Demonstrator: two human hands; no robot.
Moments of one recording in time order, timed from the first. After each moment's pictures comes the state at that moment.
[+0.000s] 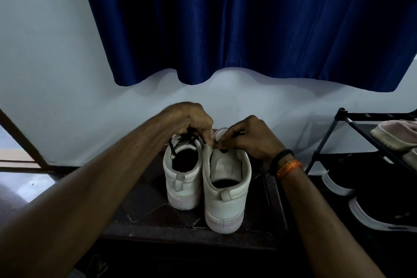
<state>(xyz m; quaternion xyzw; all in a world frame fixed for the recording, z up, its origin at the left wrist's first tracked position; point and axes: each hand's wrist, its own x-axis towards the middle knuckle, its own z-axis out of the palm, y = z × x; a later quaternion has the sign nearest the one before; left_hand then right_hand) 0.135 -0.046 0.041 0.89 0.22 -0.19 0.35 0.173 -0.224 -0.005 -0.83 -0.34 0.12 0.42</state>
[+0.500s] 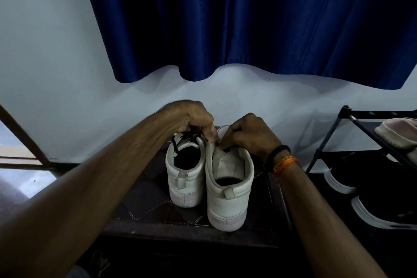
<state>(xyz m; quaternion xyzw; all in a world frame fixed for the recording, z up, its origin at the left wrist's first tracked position) 0.135 -0.041 0.033 0.88 0.21 -0.19 0.38 0.173 -0.212 -0.005 -0.87 -0.29 0.12 0.39</state>
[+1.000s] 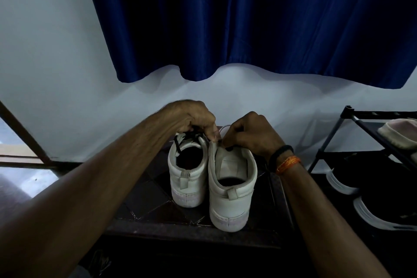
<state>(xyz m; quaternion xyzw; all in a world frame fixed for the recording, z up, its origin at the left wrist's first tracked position) 0.133 -0.041 0.034 0.88 0.20 -0.19 0.40 0.172 -0.213 -0.002 -0.86 -0.32 0.10 0.37</state>
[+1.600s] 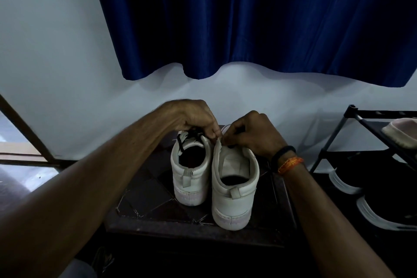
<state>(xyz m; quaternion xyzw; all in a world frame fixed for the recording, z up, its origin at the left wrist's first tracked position) 0.123 -0.033 0.036 0.88 0.14 -0.17 0.42 0.175 -0.212 -0.008 -0.86 -0.36 0.08 0.36</state>
